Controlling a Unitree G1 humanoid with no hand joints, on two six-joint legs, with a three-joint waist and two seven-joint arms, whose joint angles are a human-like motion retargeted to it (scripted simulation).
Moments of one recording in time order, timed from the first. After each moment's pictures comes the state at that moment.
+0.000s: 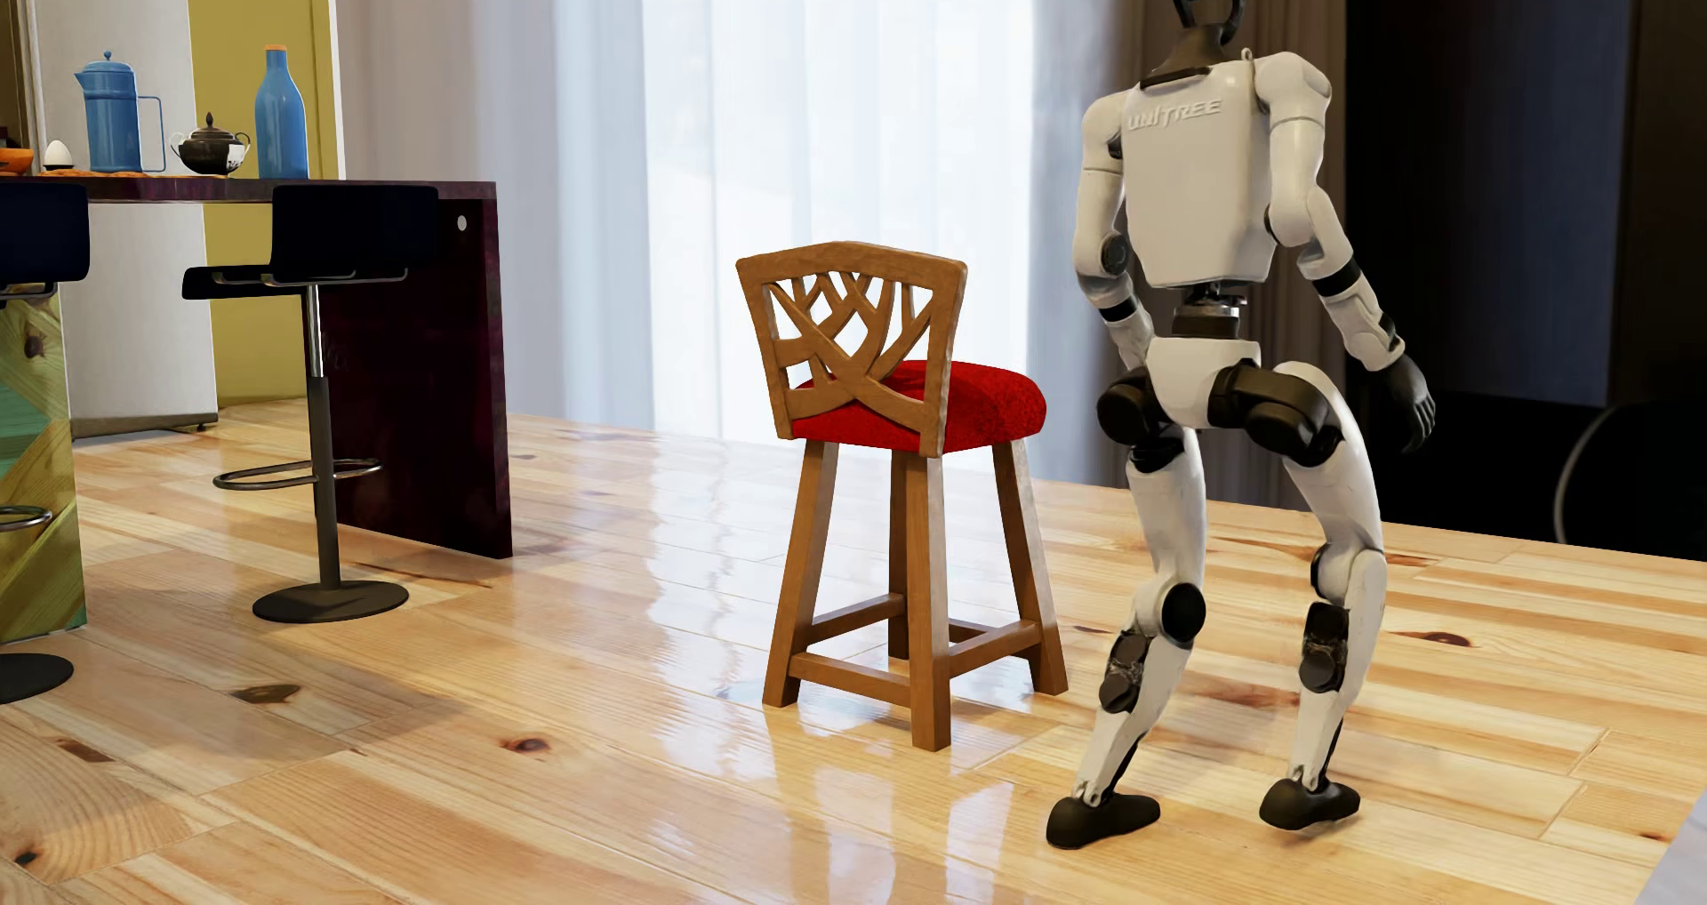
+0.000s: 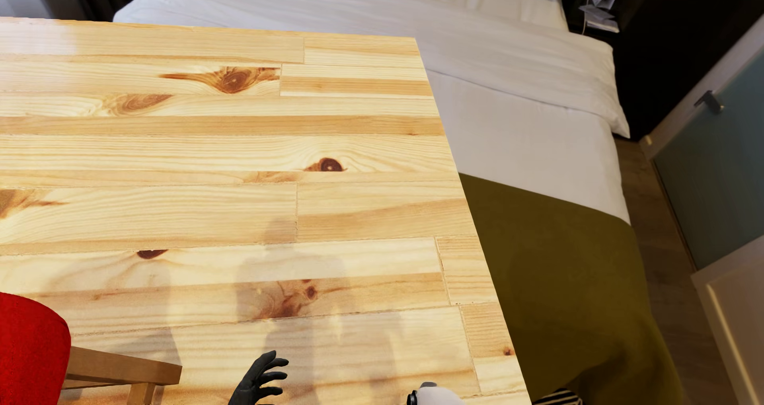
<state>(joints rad) -0.24 -0.72 0.00 -0.09 -0.02 -0.10 -0.07 -0.01 -0.02 0.83 1.10 0.11 0.33 -0.66 -0.37 0.17 -0.17 0.09 0.20 -0.08 0.03 0.69 0.57 0.02 -0.10 0.03 0.07 0.04 -0.11</state>
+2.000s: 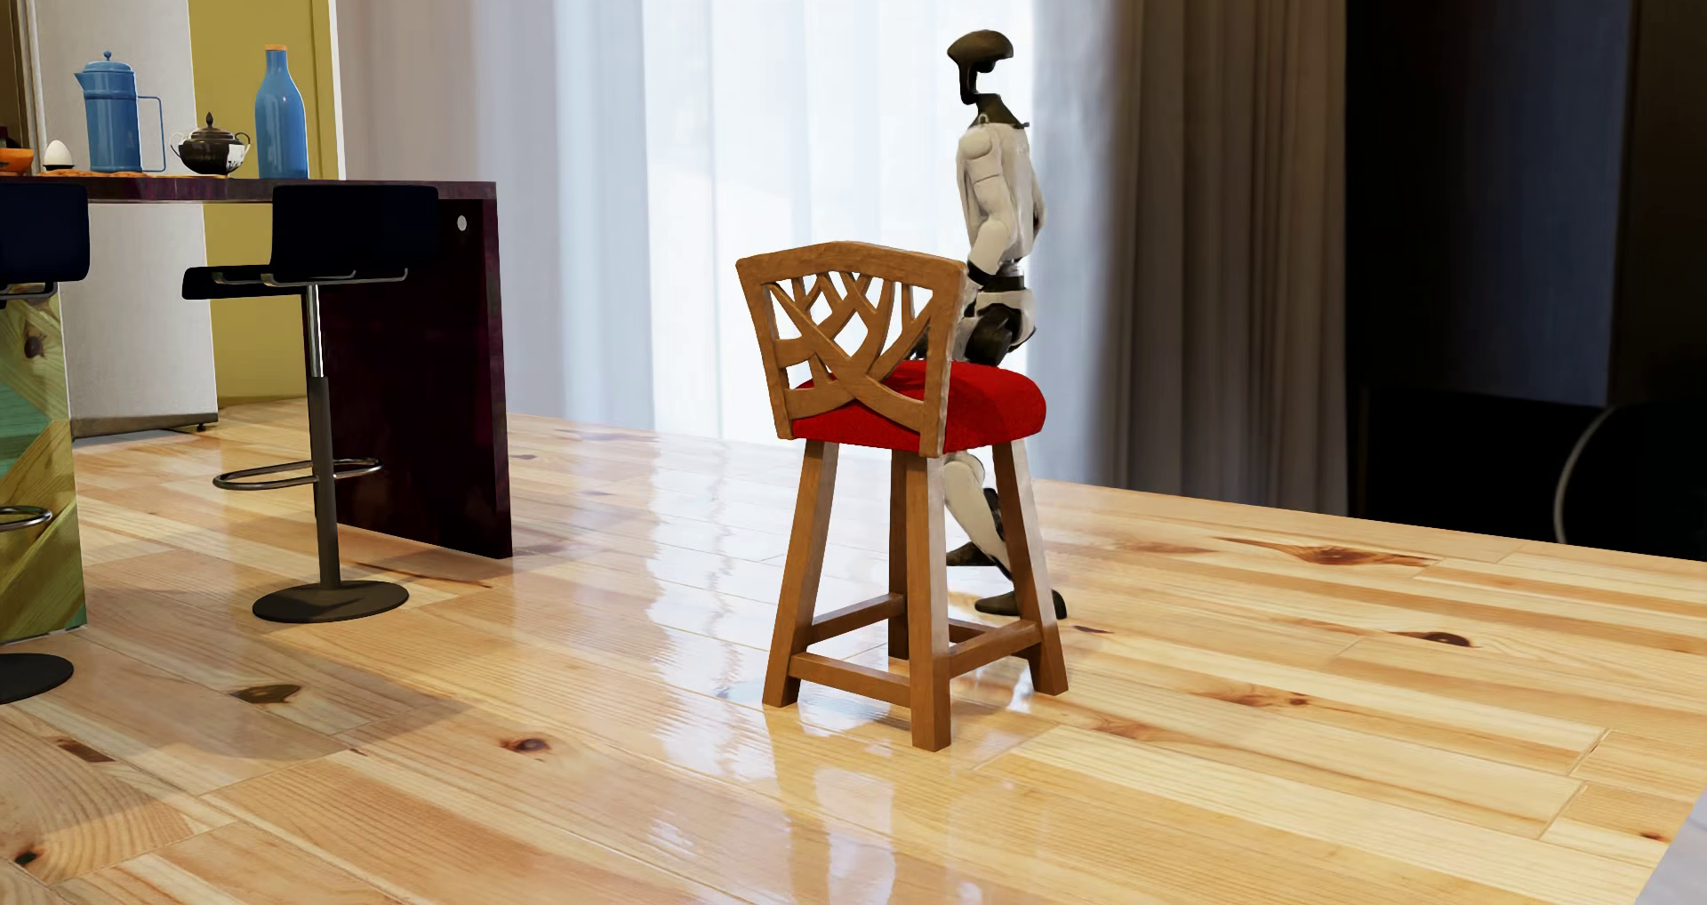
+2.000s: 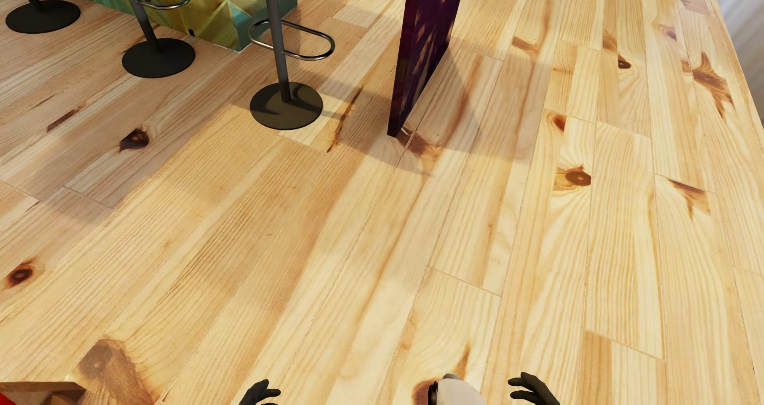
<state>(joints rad) -0.28 -0.72 0.08 -0.08 -0.06 -0.08 -0.05 0.02 0.04 0.85 1.09 0.21 0.24 -0.61 -0.36 0.16 -0.17 0.08 0.17 -0.08 0.04 0.63 0.62 0.01 -0.13 0.10 -0.07 0.09 -0.04</state>
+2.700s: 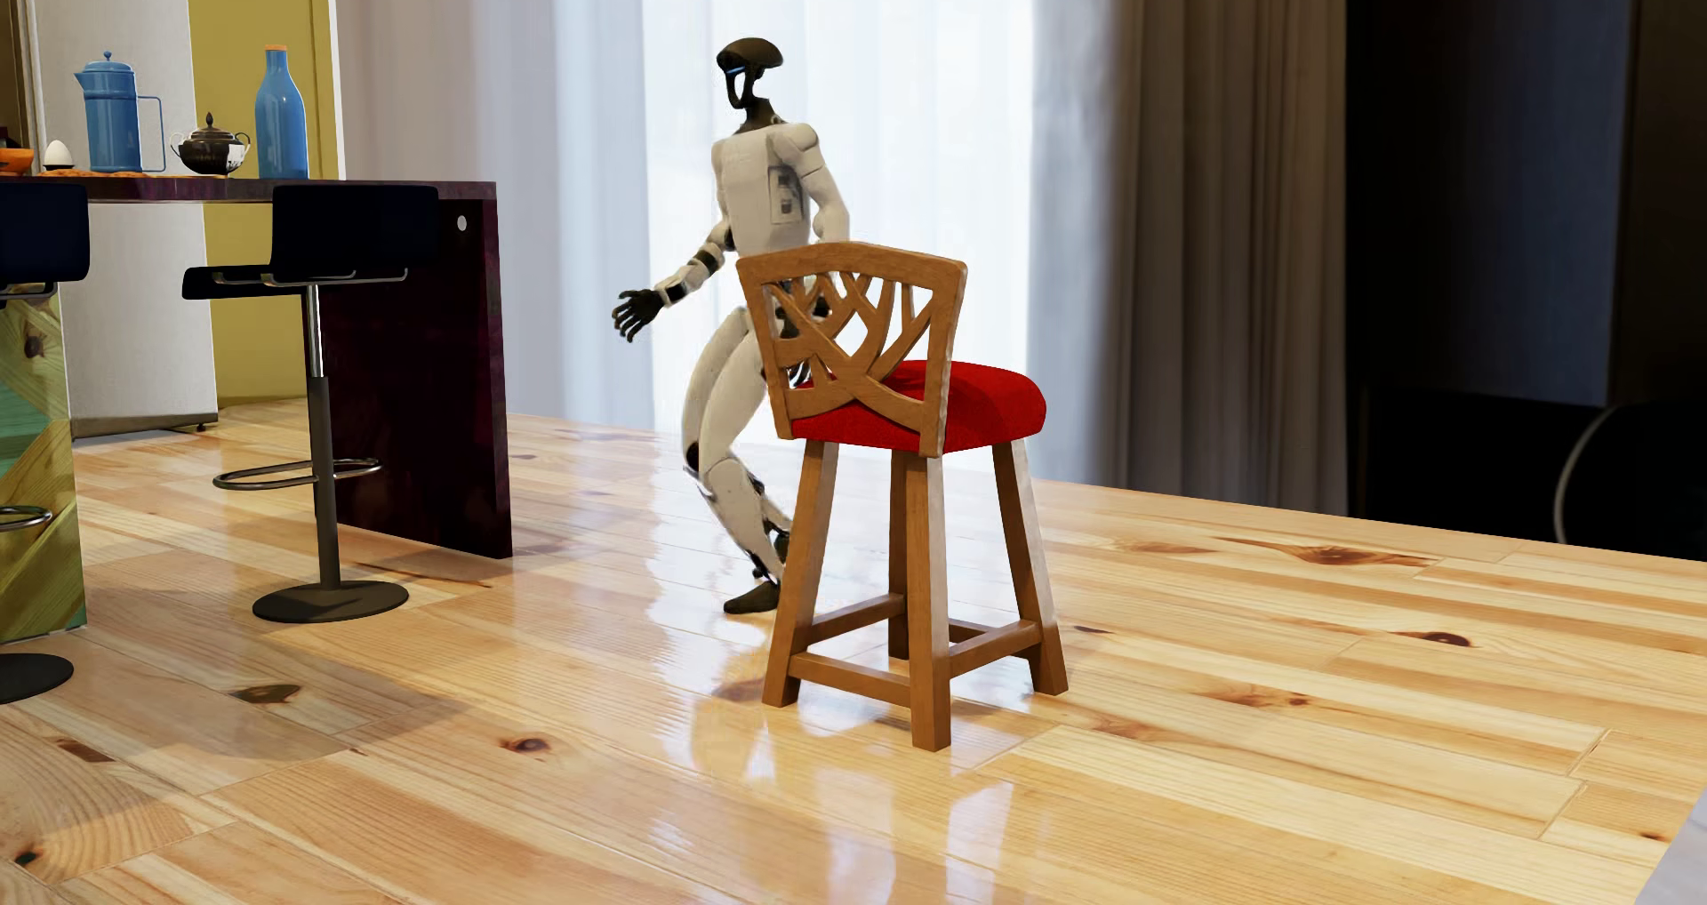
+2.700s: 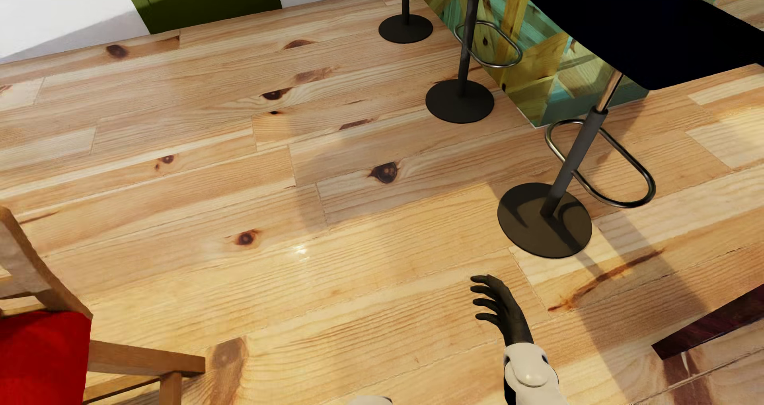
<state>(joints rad) -0.49 -0.44 0.25 0.00 -0.12 0.10 0.06 -0.03 0.03 0.96 1.23 0.33 -0.03 -0.50 -0.25 0.19 -0.10 0.09 0.17 -0.12 0.14 0.76 0.60 -0.07 0.01 0.13 -0.15 0.03 -0.16</state>
